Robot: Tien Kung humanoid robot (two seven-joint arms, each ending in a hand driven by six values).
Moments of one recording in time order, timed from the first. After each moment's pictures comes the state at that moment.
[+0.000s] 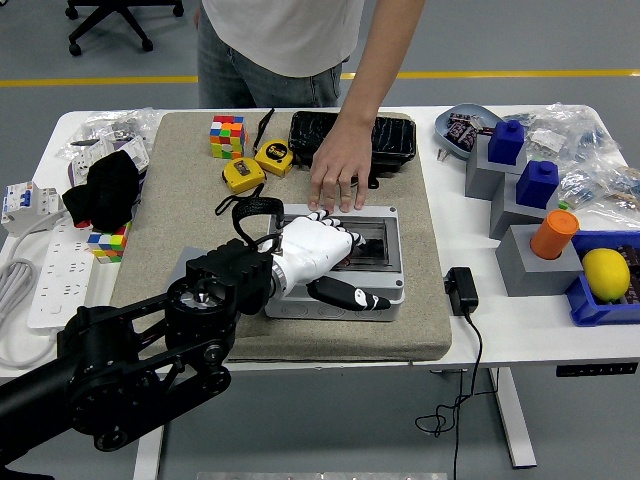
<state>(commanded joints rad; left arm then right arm) -0.60 0.15 -0.61 -1.62 2.07 -0.39 0.61 0.13 -0.11 1.57 0.18 -0.96 -0.16 -0.06</state>
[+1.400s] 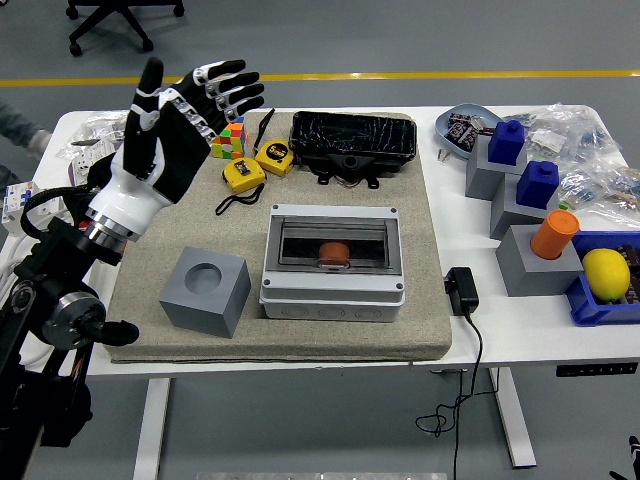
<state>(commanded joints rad) -0.19 0.00 -1.51 -1.59 0.87 -0.32 -0.05 0.13 -0.10 1.53 0.18 -0.90 -0.09 -0.04</state>
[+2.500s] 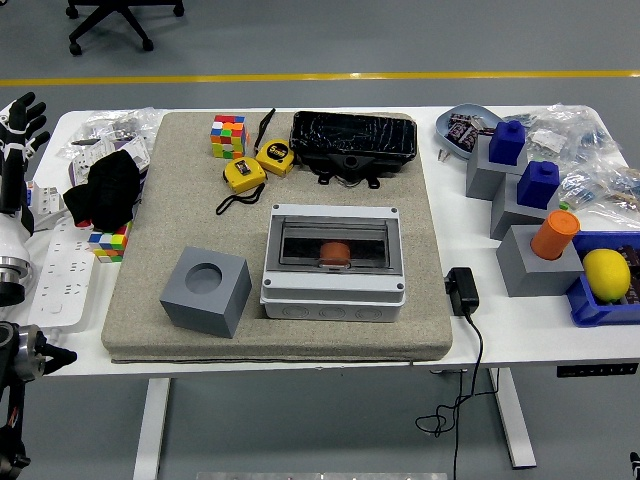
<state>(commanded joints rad) -0.04 0.02 -1.67 -1.58 1.55 0.23 -0.15 0.08 -0.09 1.57 0.18 -1.01 -0.09 -0.01</state>
